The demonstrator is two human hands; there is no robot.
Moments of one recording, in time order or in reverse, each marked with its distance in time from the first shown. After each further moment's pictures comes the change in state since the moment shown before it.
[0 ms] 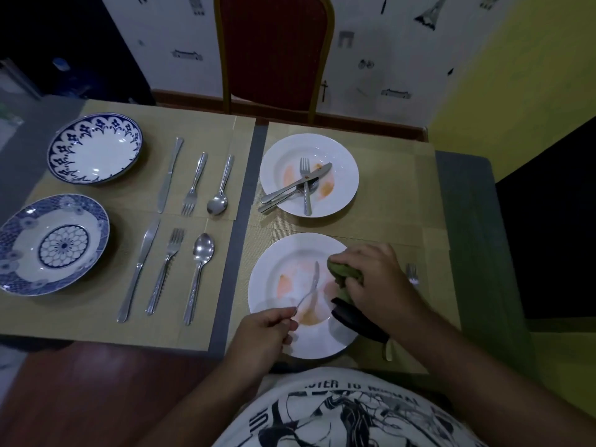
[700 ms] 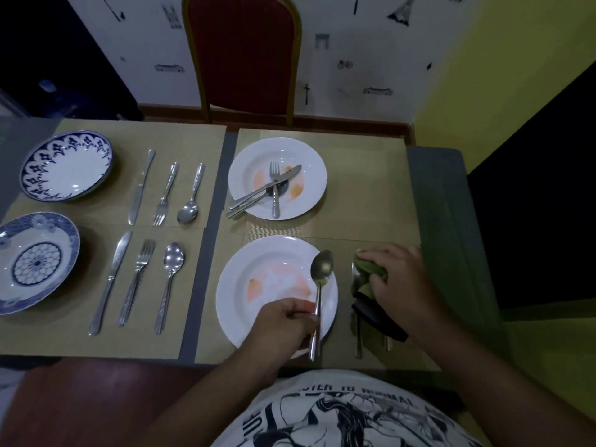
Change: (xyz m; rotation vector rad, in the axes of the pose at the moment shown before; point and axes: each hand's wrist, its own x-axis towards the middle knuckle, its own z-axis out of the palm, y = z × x) left_hand -0.002 0.018 0.077 0.055 -0.150 0.010; right_hand -0.031 0.071 -0.043 -0.058 0.129 0.176
